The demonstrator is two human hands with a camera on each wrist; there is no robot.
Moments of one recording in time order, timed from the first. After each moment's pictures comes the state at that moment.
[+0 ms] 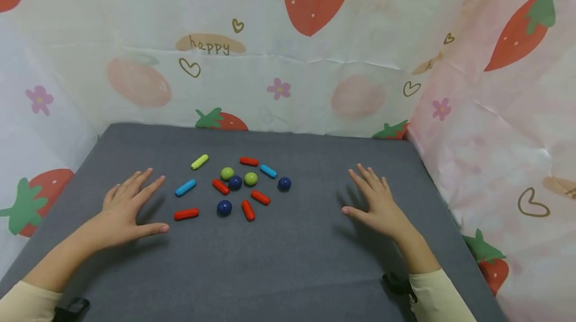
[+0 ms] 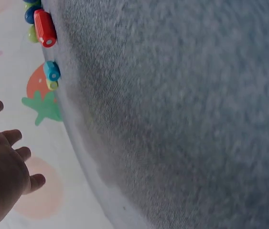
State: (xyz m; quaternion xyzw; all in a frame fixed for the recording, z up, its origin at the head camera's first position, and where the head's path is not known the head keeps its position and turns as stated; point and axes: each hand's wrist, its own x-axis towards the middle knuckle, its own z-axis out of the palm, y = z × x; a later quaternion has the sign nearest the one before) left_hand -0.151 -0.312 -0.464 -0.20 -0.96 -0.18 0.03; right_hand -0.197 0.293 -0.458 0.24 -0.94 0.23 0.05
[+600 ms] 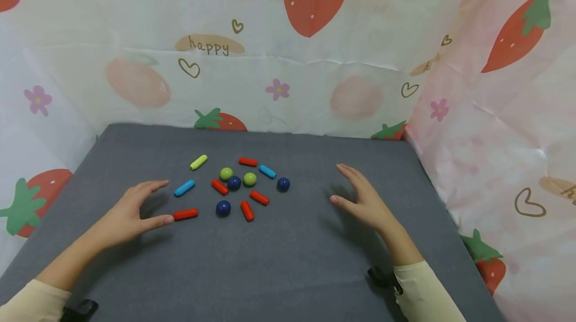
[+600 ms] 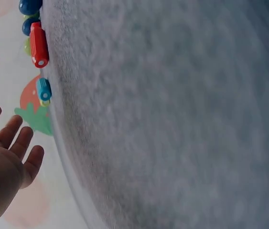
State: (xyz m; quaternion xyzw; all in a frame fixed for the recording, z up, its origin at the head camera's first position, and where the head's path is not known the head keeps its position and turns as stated) left_hand -0.155 -0.299 -0.466 -0.14 -0.94 -0.31 -0.02; right_hand -0.209 0.264 -0.454 0.22 -0.91 0.35 0.02
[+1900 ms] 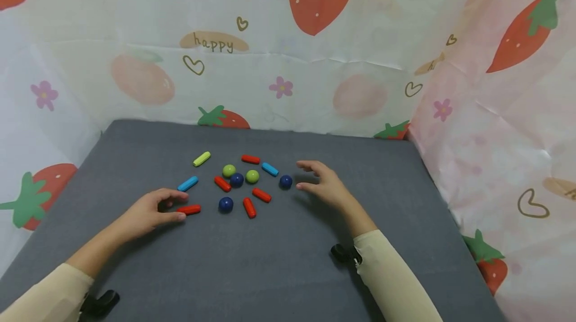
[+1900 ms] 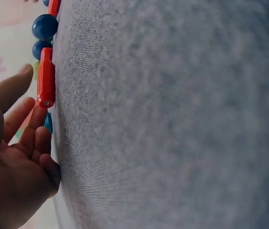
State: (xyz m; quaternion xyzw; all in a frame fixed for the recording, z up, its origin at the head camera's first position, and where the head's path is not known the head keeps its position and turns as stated) left_hand -0.171 -0.289 -0.495 -0.14 -0.91 -0.38 -0.08; right_hand -0.260 0.182 -0.476 0.22 -0.88 0.41 -0.05
